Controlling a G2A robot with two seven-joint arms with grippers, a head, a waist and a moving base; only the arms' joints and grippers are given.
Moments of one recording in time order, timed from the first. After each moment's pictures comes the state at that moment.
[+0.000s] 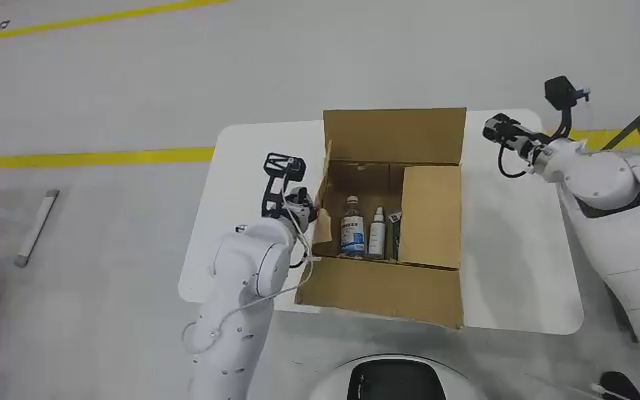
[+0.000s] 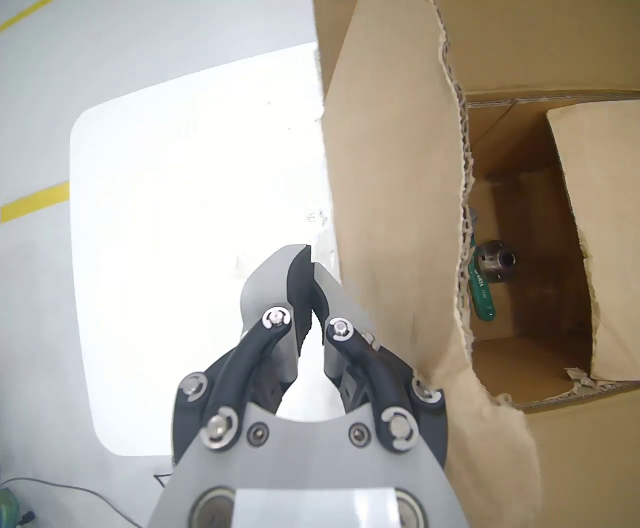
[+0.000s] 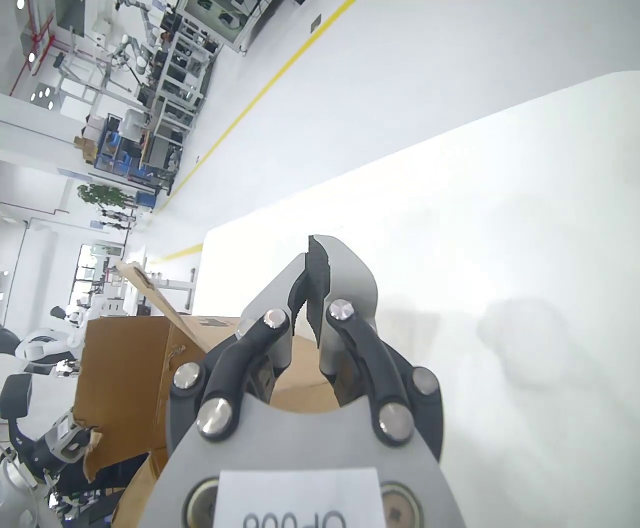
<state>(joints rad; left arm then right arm) 0.95 -1.42 -1.21 -1.83 1.37 0.01 -1.13 -0.73 -1.05 1.36 -1.18 -0.19 0.00 0.55</state>
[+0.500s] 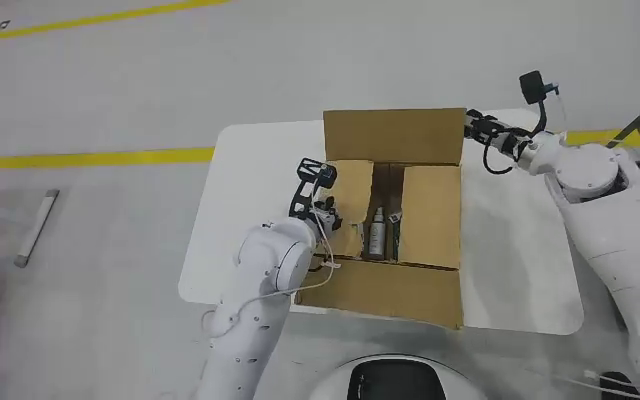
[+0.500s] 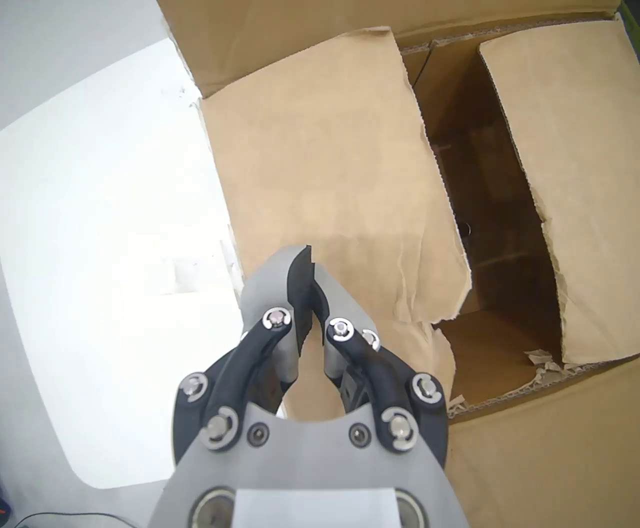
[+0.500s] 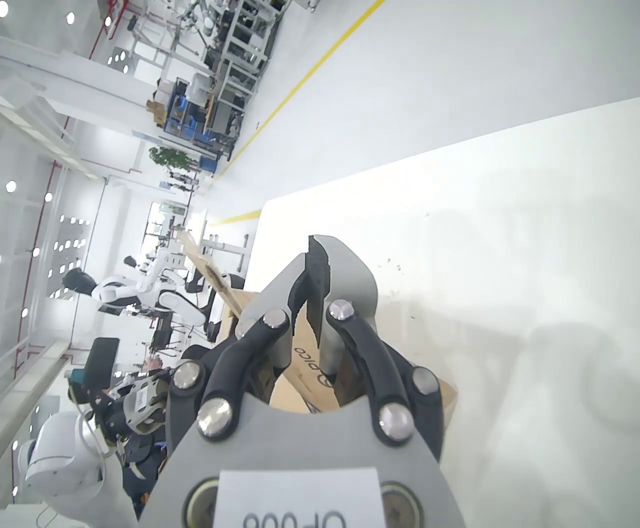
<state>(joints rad) 0.90 -1.44 -1.13 -1.74 1.29 -0.02 -1.15 -0.63 -1.08 1.29 -1.03 -0.05 -0.22 0.65</state>
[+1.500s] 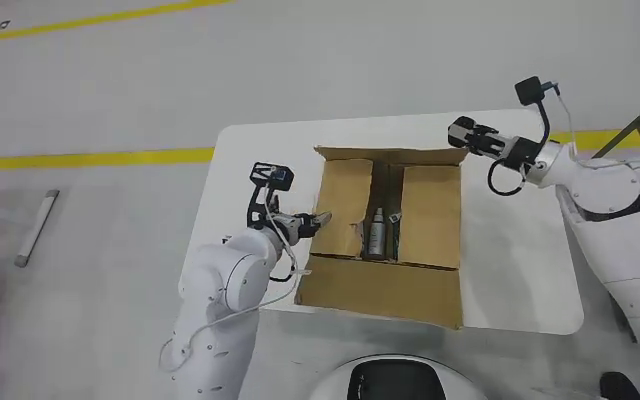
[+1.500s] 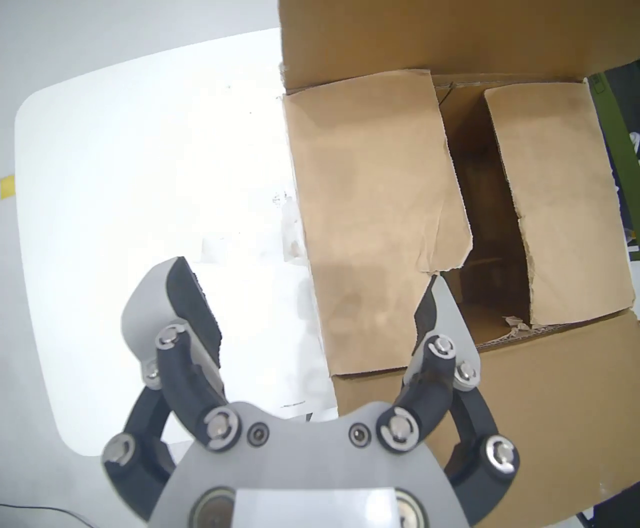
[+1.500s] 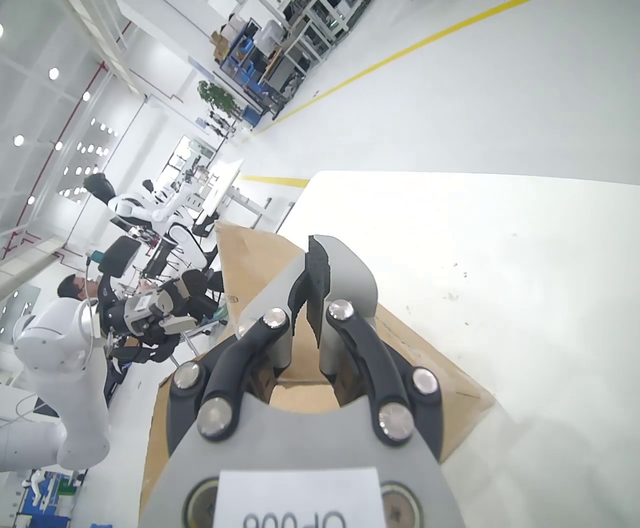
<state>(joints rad) 1.03 -1.40 -1.34 -1.98 1.20 0.00 -1.22 -0.80 -1.04 1.37 -1.34 -0.12 -0.40 0.74</state>
